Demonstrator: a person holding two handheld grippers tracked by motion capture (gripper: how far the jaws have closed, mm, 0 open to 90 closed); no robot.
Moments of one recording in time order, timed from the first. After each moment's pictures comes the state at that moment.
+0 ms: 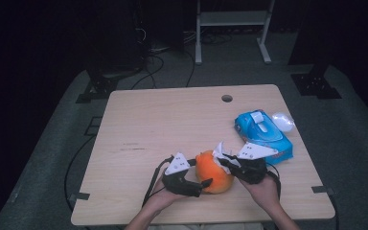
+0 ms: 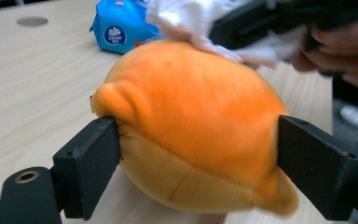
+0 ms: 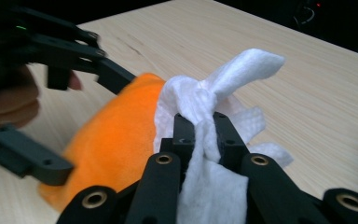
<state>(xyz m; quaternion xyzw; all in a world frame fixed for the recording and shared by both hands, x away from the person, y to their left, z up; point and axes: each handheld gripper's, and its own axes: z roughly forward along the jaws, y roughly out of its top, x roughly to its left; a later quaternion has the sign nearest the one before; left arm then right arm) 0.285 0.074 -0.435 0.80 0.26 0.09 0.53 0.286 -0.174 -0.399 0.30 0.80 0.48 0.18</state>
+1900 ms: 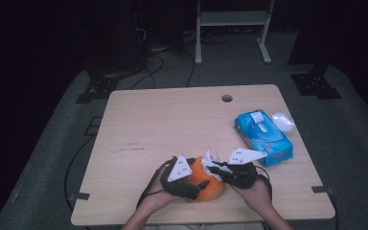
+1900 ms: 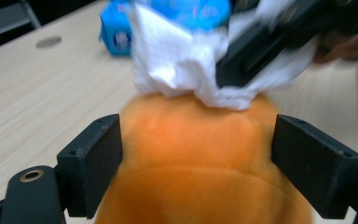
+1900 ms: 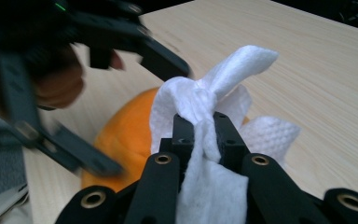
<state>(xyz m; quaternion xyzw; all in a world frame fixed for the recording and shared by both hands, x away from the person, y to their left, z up) 0.277 0.071 -0.434 0.84 0.19 0.17 0.48 0.281 -0.152 -0.410 0.26 0.82 0.49 0.14</state>
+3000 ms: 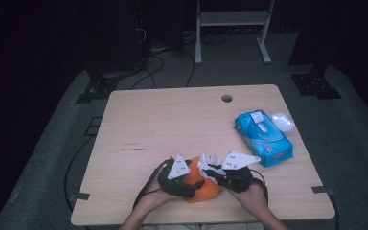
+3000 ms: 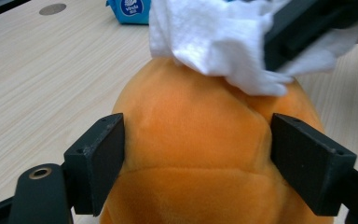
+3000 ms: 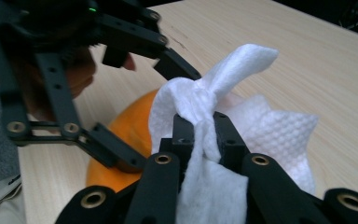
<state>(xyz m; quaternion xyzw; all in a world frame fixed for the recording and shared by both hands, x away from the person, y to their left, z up) 0.284 0.081 -0.437 0.85 0.21 0.16 0.45 0.281 -0.146 -0.418 0.25 0.82 0.49 0.14</state>
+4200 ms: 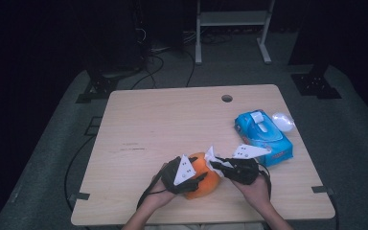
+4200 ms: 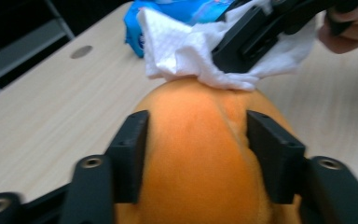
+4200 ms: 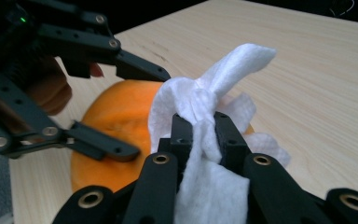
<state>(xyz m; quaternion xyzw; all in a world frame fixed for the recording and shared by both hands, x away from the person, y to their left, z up) 0.279 0.071 -0.425 0.84 0.17 0.22 0.46 0.297 -0.166 -0.423 0.30 0.79 0.51 0.11</state>
